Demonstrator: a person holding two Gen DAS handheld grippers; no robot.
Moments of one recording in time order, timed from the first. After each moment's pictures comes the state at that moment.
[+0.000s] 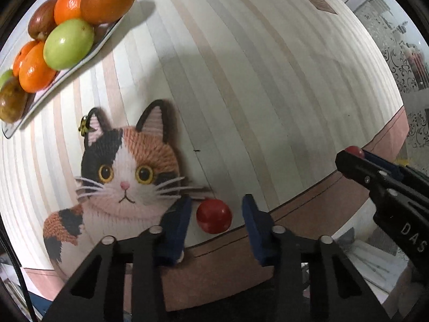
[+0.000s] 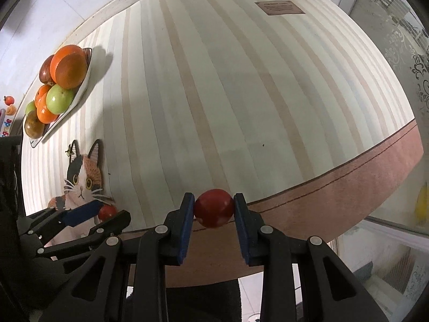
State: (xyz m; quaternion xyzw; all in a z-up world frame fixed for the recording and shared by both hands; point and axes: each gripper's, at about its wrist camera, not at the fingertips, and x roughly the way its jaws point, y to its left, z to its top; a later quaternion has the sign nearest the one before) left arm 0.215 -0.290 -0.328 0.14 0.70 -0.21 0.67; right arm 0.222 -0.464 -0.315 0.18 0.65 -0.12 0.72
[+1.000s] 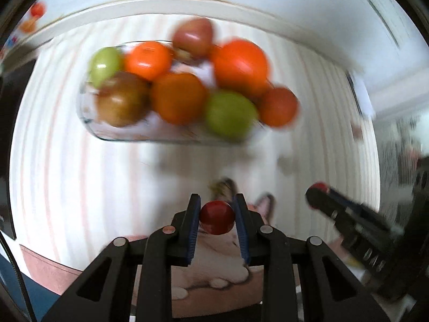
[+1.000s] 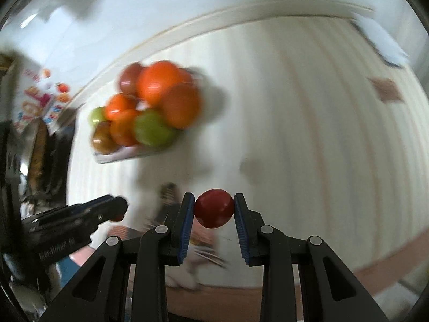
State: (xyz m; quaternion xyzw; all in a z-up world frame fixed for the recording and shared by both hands) left arm 0.334 -0.125 -0.258 -0.08 0.67 -0.12 0.73; right arm 0.347 -0.369 -0.272 0.18 0.61 0.04 0.77
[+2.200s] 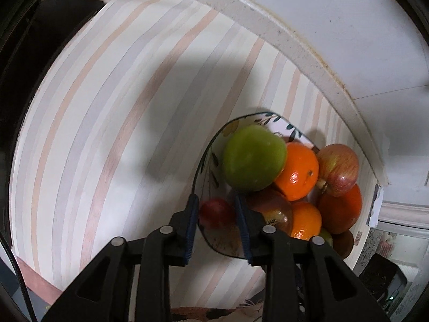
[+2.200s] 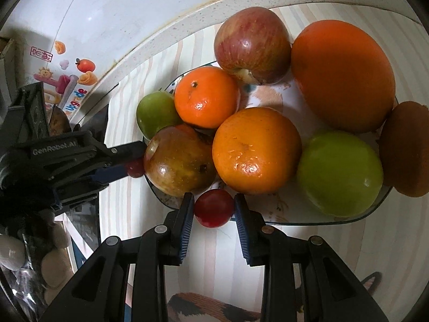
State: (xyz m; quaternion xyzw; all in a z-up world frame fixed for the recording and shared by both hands) left arm 0.444 0.017 -0.312 -0.24 0.68 0.01 0.70; right arm 0.453 -0.214 -0.342 0.22 0.64 0.12 0.73
